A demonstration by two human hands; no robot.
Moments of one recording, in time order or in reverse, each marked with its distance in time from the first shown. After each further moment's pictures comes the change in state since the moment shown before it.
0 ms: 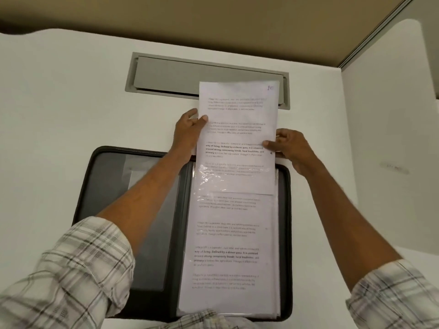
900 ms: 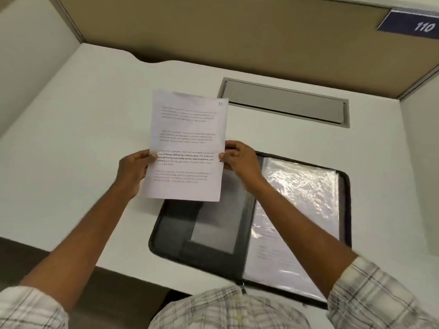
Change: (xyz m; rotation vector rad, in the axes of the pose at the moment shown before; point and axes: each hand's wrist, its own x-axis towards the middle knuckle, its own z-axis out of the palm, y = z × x) left_hand -0.186 -0.032 -0.321 -0.082 0.387 -0.070; right_hand -0.109 -0.032 0.305 0.125 -0.170 -0.204
